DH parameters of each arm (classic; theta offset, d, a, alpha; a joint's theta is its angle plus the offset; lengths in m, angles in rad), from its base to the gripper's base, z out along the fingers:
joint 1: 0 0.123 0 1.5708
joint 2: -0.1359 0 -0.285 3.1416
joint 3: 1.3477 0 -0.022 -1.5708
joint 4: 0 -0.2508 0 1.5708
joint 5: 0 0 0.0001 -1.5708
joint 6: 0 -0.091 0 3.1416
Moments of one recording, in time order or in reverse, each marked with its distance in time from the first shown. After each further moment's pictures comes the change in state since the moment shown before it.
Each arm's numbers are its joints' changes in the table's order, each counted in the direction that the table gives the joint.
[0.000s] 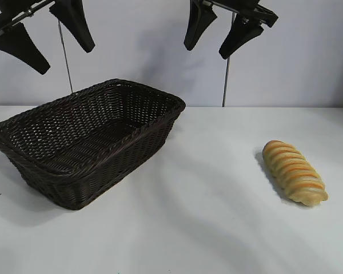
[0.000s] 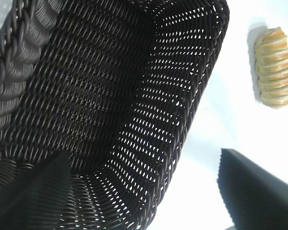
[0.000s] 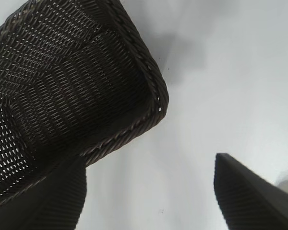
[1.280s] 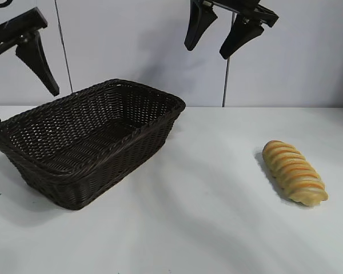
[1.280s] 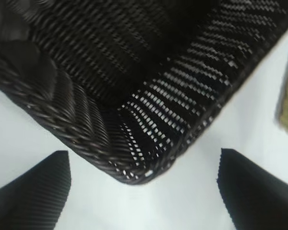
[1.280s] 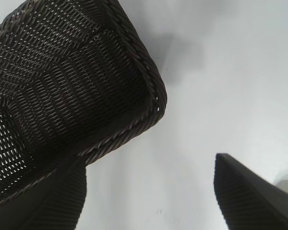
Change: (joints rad) left arm -0.001 0.315 0.675 -0.121 -0.473 0.676; right arm 0.000 0.000 0.000 0.004 -0.001 0.000
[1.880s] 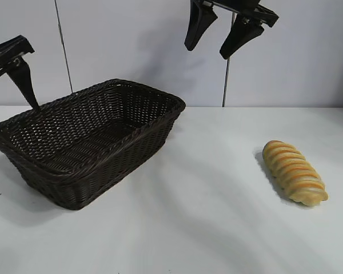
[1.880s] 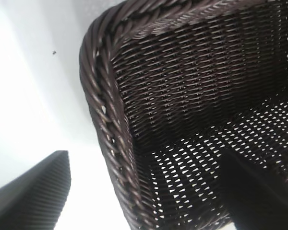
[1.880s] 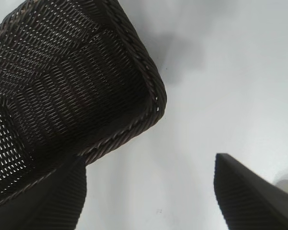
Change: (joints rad) left arm 0.000 0.000 0.019 -0.088 -0.042 0.115; right arm 0.000 0.000 0.000 0.000 0.000 0.000
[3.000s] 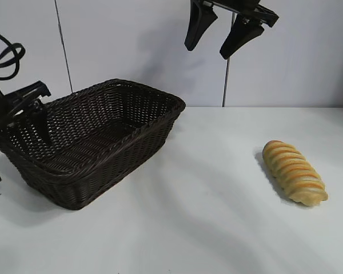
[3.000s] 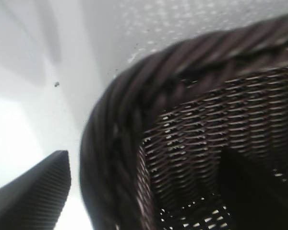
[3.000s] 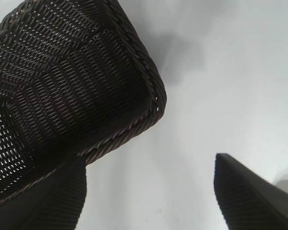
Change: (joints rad) left arm 0.000 -0.250 0.000 0.072 -0.138 0.000; right arm 0.000 0.000 0.000 0.001 0.001 0.000
